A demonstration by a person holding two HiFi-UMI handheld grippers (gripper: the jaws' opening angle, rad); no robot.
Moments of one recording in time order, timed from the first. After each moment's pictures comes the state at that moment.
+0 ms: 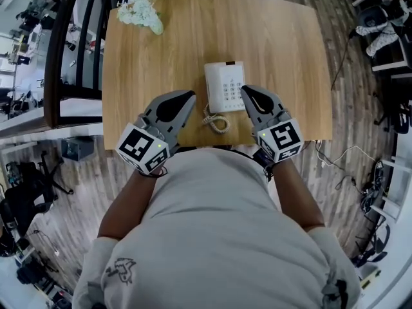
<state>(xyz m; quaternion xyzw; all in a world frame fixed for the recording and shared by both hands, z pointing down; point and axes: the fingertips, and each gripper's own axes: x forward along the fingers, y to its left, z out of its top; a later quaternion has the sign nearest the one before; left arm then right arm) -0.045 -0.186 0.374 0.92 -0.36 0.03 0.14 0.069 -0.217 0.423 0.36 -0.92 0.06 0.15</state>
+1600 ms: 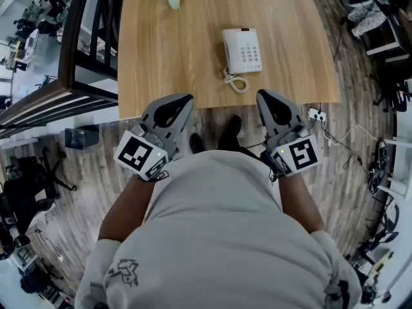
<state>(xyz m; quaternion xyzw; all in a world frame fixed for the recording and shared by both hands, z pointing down) -0.135 0.004 0.352 0.94 -0.34 0.03 0.09 0.011 -0.012 0.349 0.41 -0.91 0.02 0.08</state>
